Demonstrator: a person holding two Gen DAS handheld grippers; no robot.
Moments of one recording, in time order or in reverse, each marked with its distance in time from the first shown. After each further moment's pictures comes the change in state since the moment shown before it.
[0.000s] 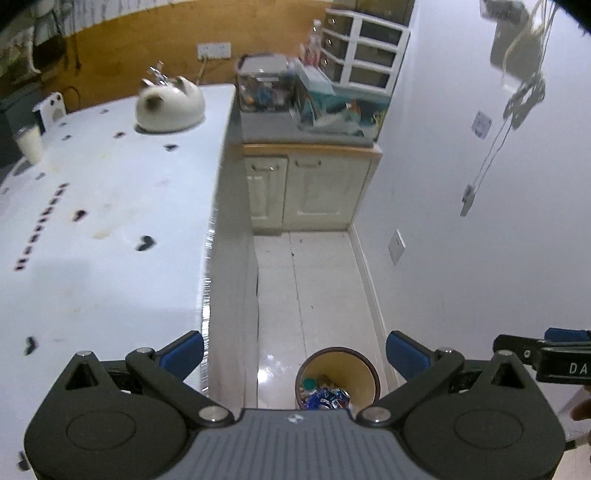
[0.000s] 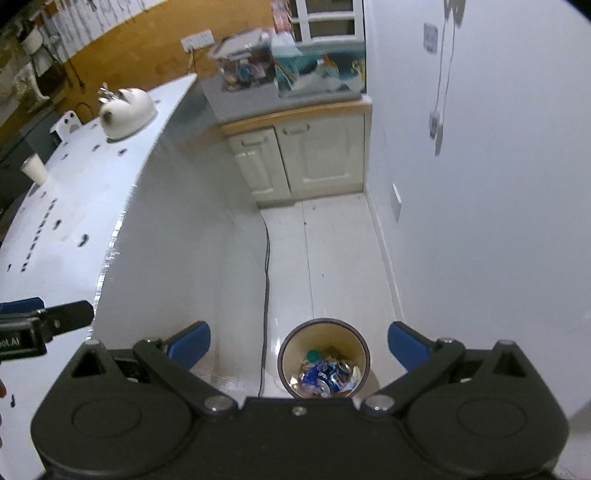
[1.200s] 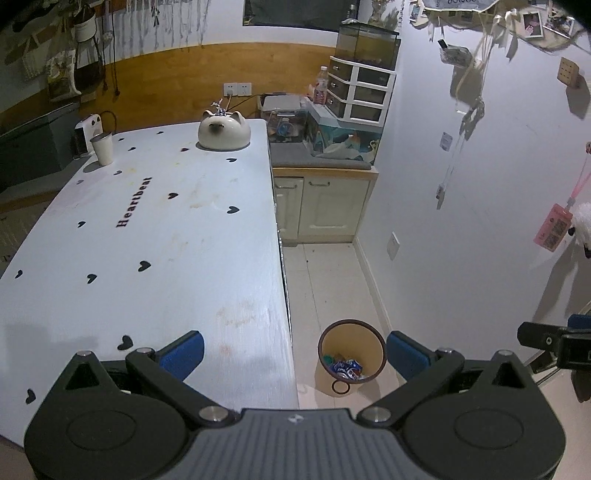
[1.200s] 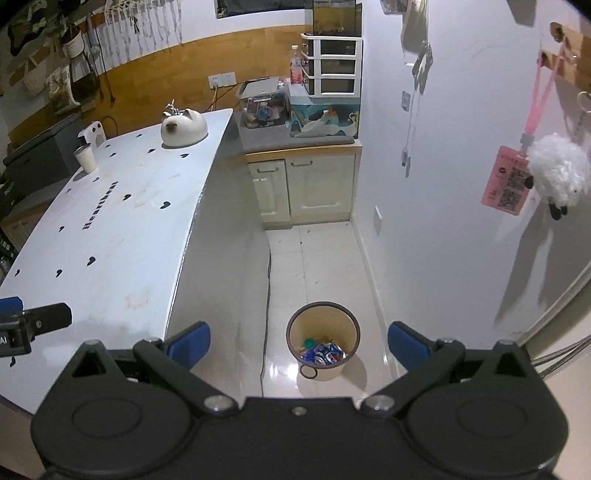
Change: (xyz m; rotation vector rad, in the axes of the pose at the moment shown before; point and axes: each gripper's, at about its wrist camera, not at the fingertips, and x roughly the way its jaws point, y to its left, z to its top) left arm -0.210 0.061 -0.156 0.017 -0.118 0.014; right arm -0.211 0.100 -0.179 -0.050 -0.162 -0.084
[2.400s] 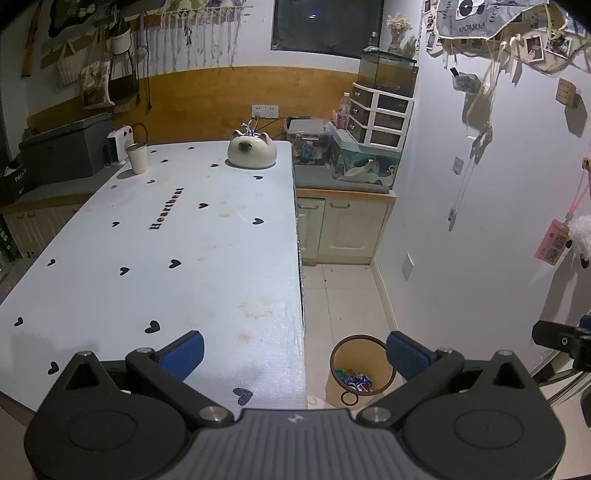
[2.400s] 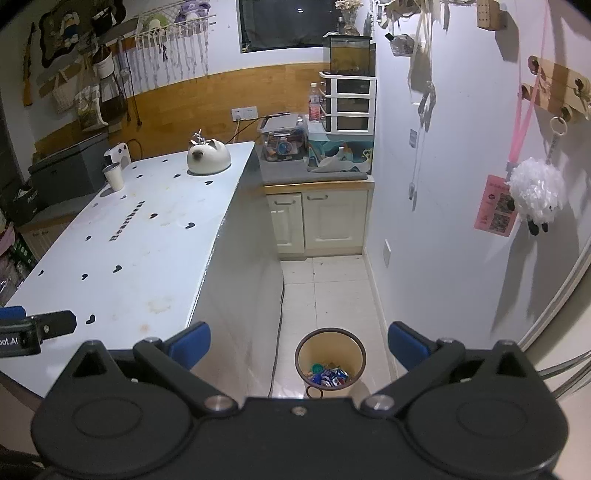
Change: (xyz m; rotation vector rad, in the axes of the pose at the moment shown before) left arm -0.050 -0.004 -0.030 -0.047 -0.086 0.065; right arm -0.050 -0.003 -0.028 -0.042 -0.127 0.051
